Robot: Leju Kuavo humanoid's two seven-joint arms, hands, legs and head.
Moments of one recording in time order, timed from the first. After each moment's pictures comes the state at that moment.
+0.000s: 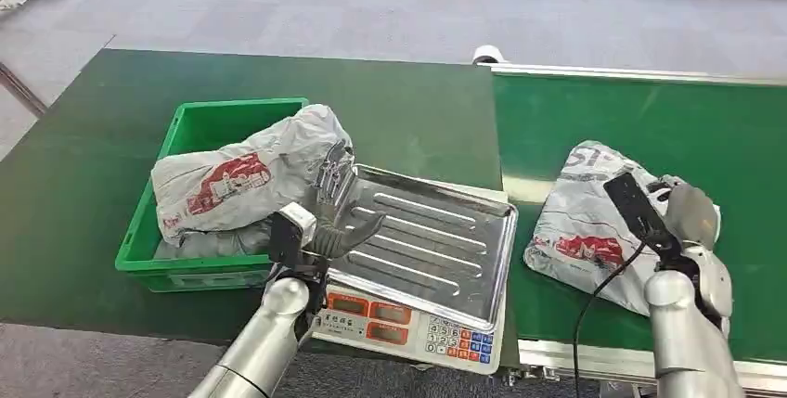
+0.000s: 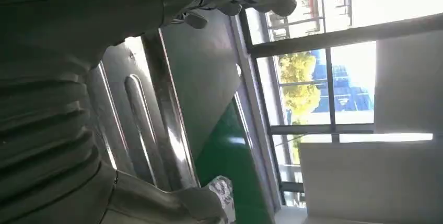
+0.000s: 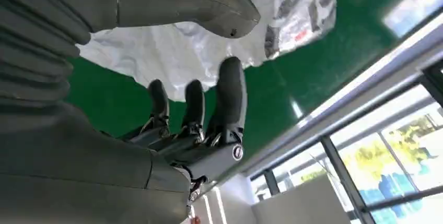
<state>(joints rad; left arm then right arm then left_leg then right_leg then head) -0.36 -0.20 -0.28 -0.86 -0.05 0.07 -0.70 -0.45 -0.10 -0.23 -0.99 0.96 -0.18 -0.15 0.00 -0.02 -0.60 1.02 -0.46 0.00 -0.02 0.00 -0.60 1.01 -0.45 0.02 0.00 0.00</state>
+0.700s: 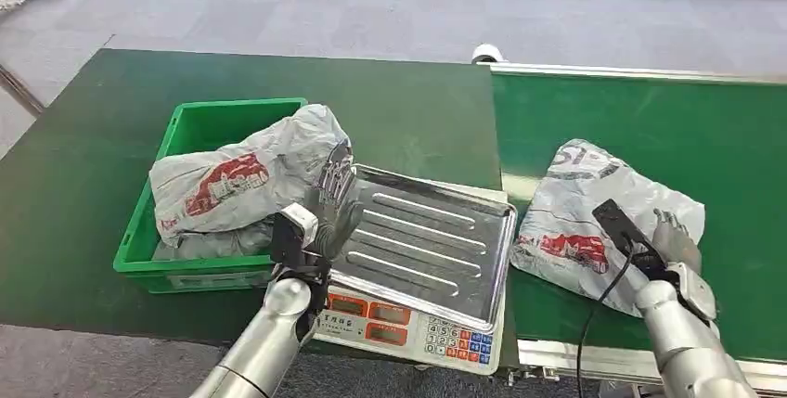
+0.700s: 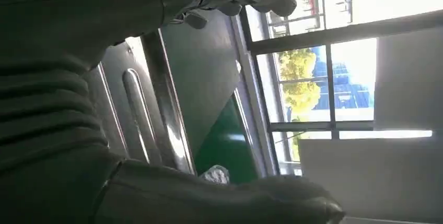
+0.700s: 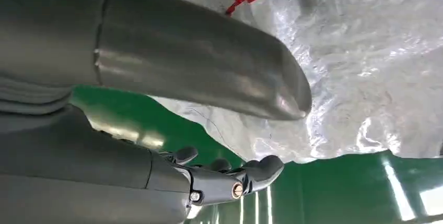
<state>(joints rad) -0.36 -0.21 -0.29 -0.86 -0.05 0.07 -0.70 -0.60 -0.17 -0.20 -0.48 1.07 -0.24 -0.01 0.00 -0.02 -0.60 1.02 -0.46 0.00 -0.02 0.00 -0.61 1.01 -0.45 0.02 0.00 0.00</state>
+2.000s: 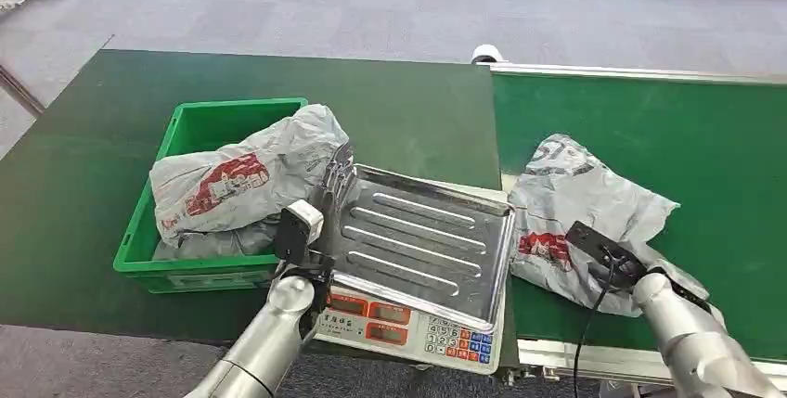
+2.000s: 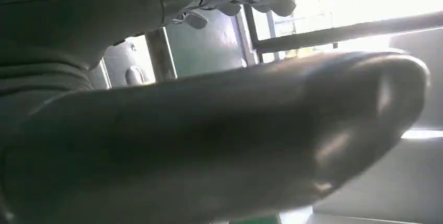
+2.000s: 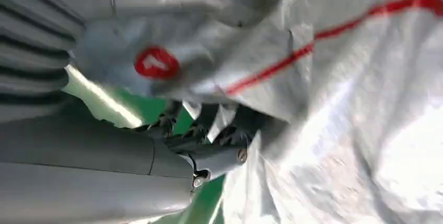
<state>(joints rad) -0.38 -0.21 -0.30 -0.81 -0.04 0.10 -0.70 -0.68 -0.20 -0.06 -0.35 1.13 0.15 0.00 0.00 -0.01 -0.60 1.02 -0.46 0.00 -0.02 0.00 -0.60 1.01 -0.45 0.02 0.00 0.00</state>
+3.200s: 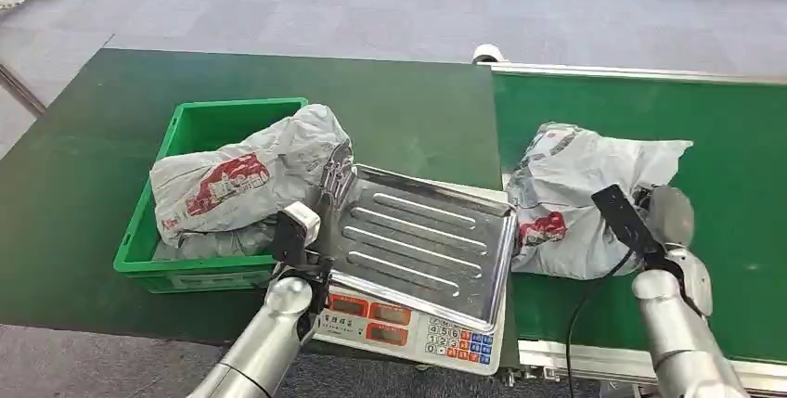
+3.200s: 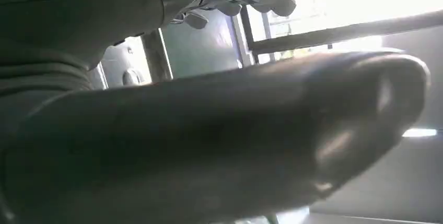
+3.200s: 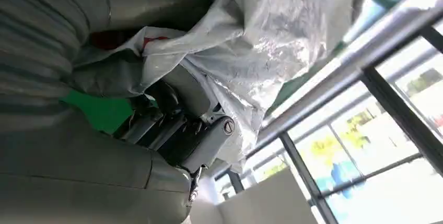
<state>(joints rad) -0.37 -0.21 -0.30 -0.85 -0.04 0.07 -0.70 -0.51 -0.15 -0.12 -0.76 0.73 -0.39 -0.43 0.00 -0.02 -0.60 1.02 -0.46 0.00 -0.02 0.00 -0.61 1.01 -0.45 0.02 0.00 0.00</state>
